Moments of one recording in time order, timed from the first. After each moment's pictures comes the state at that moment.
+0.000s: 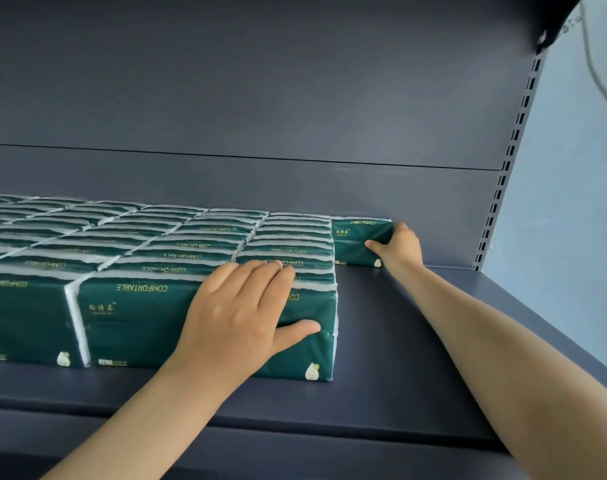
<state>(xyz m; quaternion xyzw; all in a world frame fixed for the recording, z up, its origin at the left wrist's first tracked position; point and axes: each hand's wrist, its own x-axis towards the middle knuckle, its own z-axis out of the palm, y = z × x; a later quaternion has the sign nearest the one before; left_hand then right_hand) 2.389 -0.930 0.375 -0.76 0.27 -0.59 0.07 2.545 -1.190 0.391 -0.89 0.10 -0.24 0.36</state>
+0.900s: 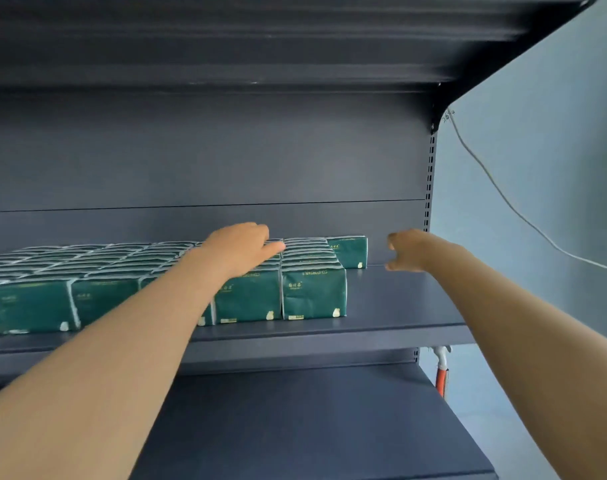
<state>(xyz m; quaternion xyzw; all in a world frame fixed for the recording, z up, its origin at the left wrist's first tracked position) 2.297 -0.847 0.504 -0.95 0.22 -0.21 0.01 2.275 -1.132 0.492 -0.99 0.07 -0.10 -0.05</state>
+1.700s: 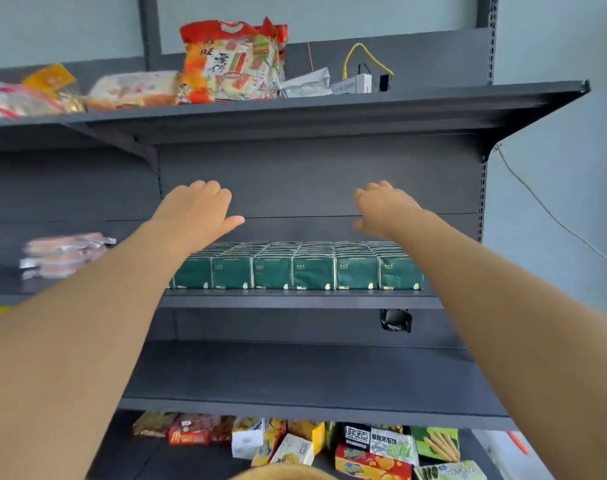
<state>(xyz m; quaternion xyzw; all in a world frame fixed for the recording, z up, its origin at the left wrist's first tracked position) 2.035 -0.575 0.566 -0.88 0.09 -0.41 0.22 2.045 -0.848 0.573 -0.95 -0.08 -0.29 -0.10</state>
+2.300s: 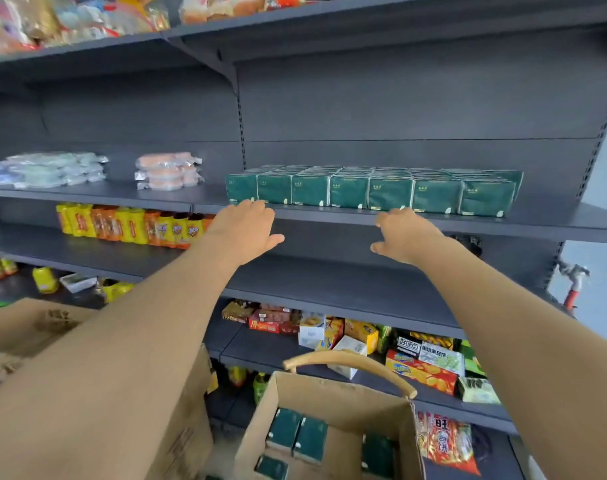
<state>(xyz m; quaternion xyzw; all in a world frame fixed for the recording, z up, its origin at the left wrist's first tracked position) 1.948 -0.505 0.439 -0.95 0.05 -0.21 0.22 2.000 -0.752 0.430 -0.98 -0.15 -0.12 -0.02</state>
